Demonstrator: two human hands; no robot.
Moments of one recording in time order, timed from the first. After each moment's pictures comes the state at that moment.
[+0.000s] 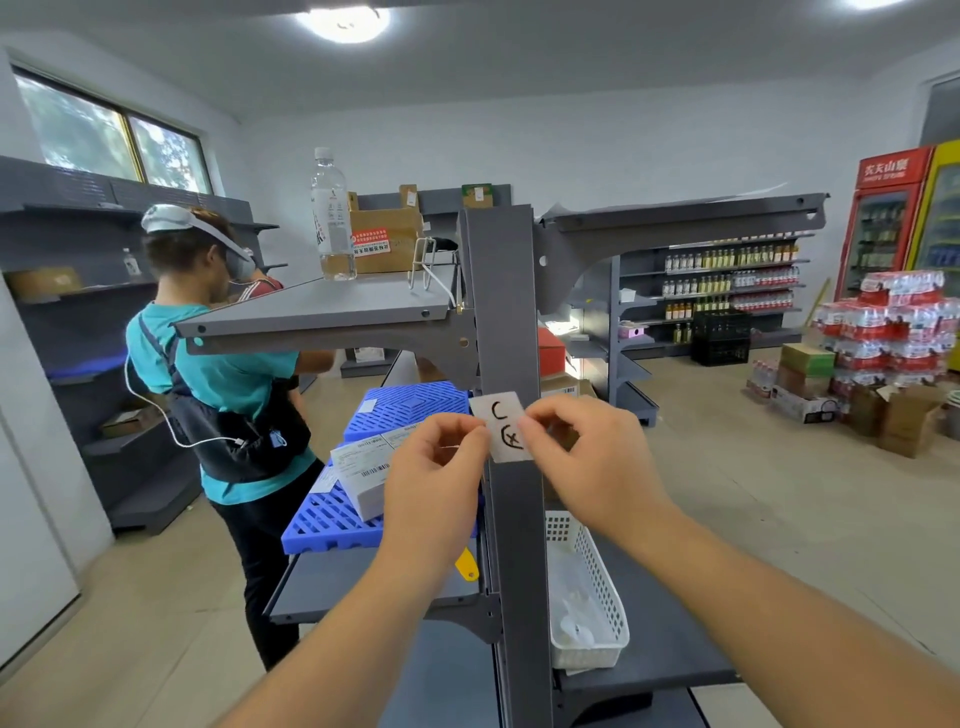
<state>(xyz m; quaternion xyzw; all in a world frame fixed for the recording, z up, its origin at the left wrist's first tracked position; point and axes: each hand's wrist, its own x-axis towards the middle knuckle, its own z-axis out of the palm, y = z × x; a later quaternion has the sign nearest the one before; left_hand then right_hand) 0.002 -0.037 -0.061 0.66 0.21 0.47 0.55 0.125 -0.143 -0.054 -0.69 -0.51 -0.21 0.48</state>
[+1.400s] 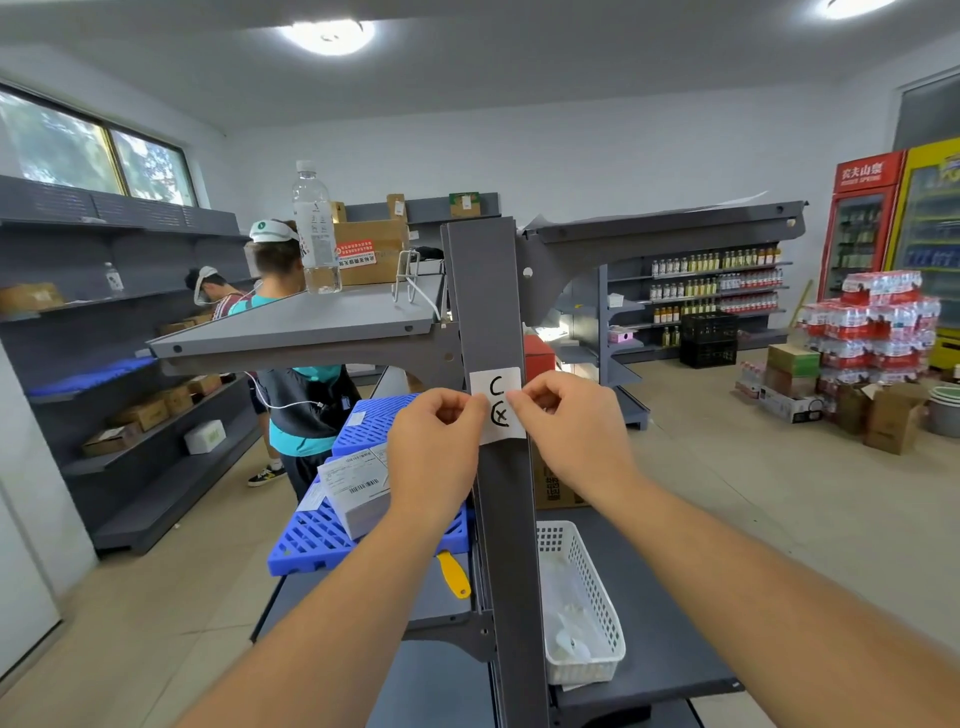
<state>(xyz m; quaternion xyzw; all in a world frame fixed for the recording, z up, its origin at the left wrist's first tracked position) 0.052 -0.008 -0.039 0.73 0.27 0.48 0.41 0.162 -0.109 -0.041 -0.72 -0.41 -0.17 0.53</state>
